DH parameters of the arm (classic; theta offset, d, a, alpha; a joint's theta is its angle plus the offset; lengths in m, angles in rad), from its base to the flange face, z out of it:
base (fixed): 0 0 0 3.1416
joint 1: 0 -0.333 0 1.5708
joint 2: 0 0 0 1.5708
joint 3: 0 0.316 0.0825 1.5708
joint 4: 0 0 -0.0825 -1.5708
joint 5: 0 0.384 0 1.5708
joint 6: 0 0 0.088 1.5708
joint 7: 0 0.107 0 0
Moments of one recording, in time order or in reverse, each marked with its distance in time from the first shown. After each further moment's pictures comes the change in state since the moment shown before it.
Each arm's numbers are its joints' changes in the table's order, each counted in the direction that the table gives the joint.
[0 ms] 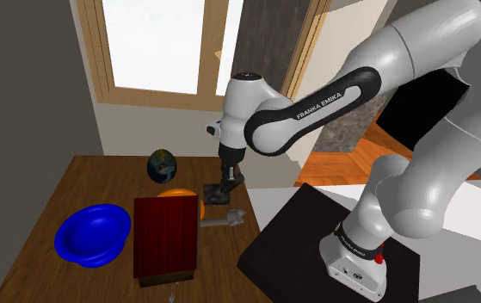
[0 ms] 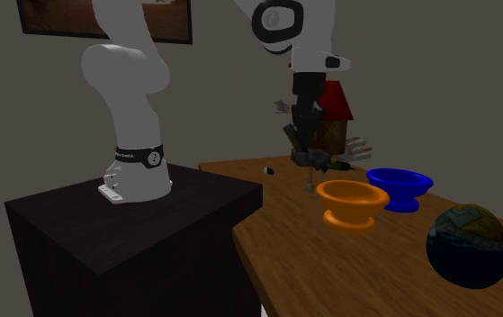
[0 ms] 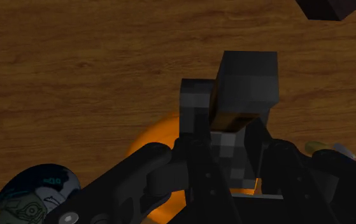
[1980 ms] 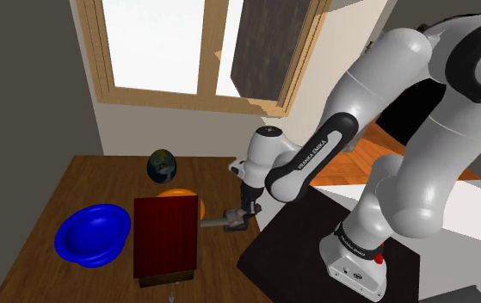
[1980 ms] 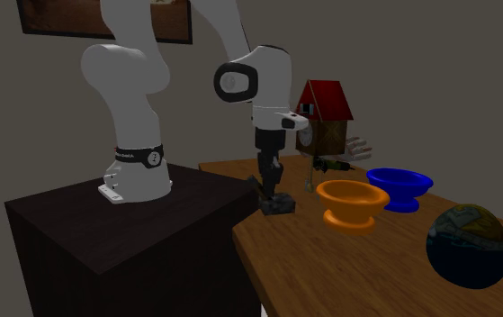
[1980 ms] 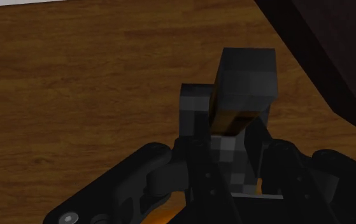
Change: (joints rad) arm 0.005 0.139 -0.034 -0.318 0.047 0.455 -0.097
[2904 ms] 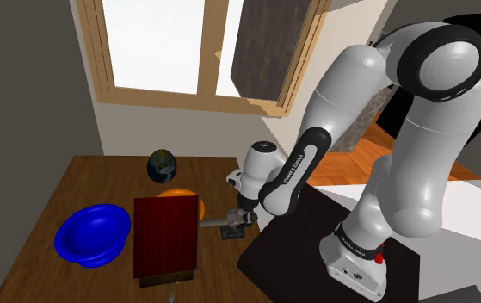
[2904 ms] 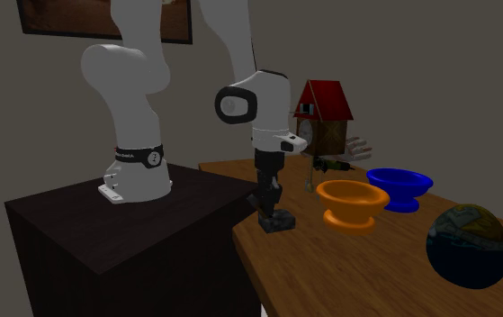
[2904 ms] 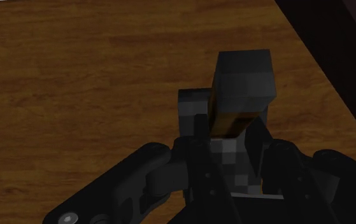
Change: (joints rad) arm 0.013 0.203 0.022 0.031 0.039 0.172 -0.035
